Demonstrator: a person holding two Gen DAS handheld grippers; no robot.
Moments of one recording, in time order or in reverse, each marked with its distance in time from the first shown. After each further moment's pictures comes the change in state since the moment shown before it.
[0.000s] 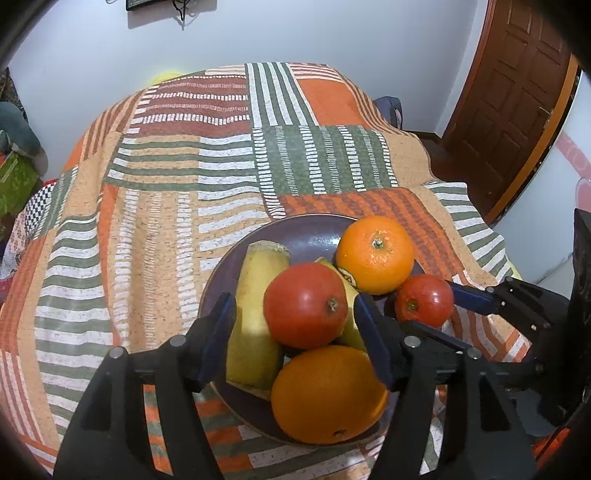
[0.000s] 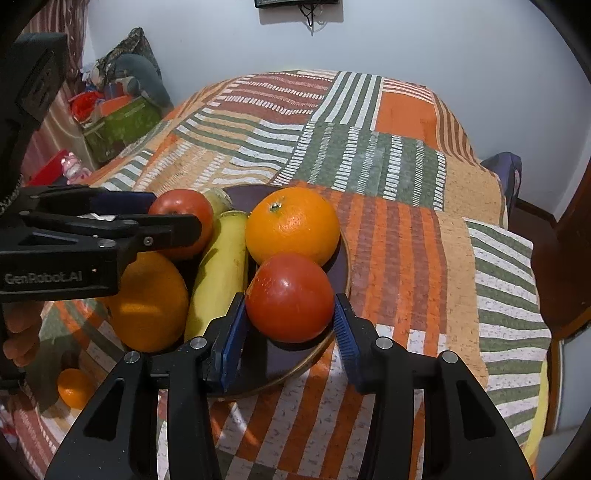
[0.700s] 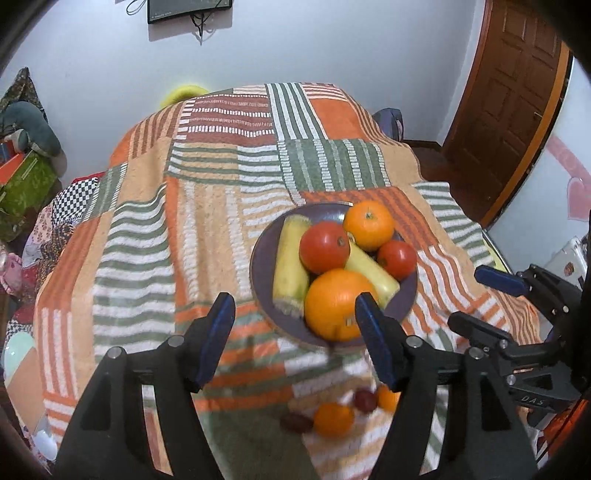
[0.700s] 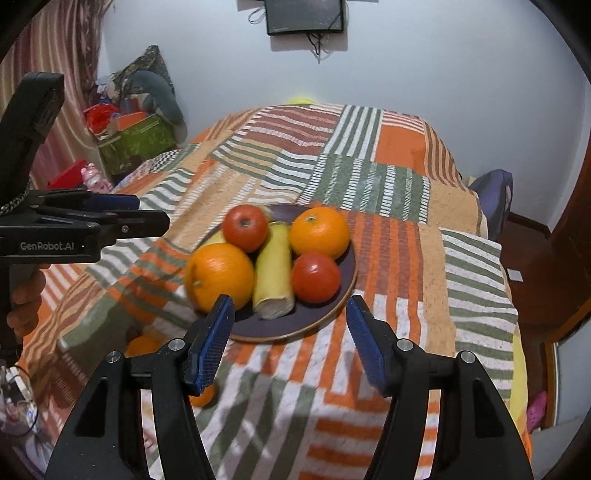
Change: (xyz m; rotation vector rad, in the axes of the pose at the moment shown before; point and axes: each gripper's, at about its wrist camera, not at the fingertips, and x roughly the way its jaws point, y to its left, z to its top) left arm -0.099 0.017 -0.046 -0.004 -0.037 0.022; right arm -0.074 0.033 -0.019 -0.023 -0.089 0.007
